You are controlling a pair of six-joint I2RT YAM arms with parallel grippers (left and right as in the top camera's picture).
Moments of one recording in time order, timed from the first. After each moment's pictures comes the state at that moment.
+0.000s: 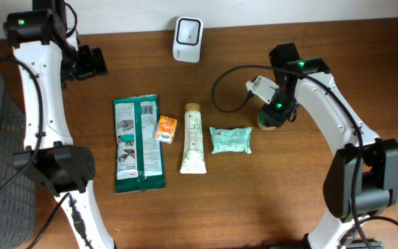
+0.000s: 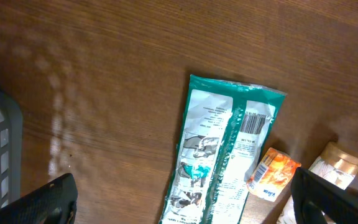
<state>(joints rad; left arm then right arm) 0.09 2.28 2.58 -1.66 0.01 -0.18 0.14 1.89 1.54 -1.11 0.00 -0.71</state>
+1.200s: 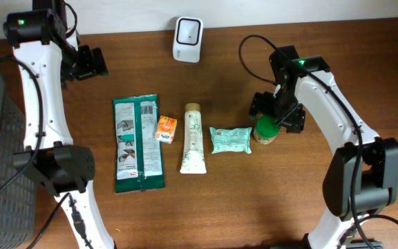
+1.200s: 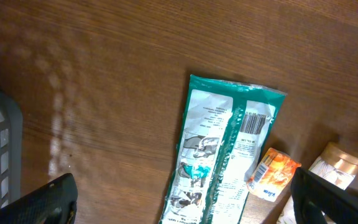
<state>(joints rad) 0.09 2.28 2.58 -1.66 0.01 -0.18 0.13 1.90 1.56 -1.21 -0.10 0.57</state>
